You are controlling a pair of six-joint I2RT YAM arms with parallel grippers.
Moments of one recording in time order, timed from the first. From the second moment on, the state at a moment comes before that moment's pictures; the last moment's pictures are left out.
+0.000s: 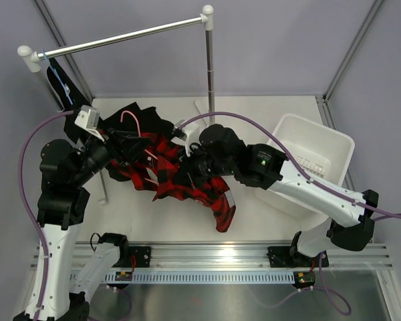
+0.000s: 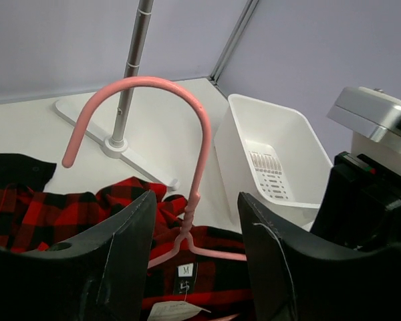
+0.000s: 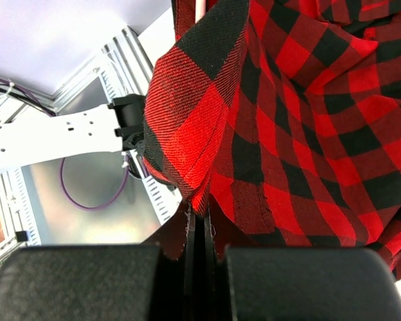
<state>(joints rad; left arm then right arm) -0.12 0.73 1.17 -0.43 0.58 -0.41 1.13 1.47 1.68 -0.70 -0.16 0.37</state>
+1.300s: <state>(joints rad) -0.17 0.77 1.24 -0.62 0.37 -0.35 1.19 1.08 1.30 -0.69 0.12 0.39</state>
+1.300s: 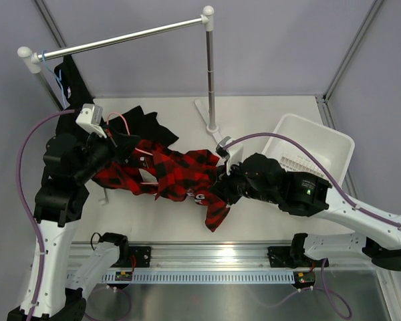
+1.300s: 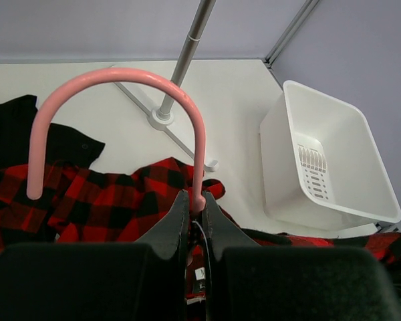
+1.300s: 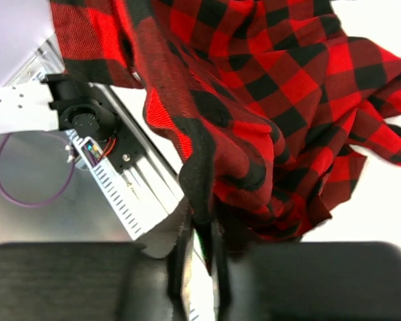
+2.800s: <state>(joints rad) -0.19 0.72 1.29 -0.57 0.65 -0.44 1.22 0.77 1.34 -1.08 0.82 0.78</state>
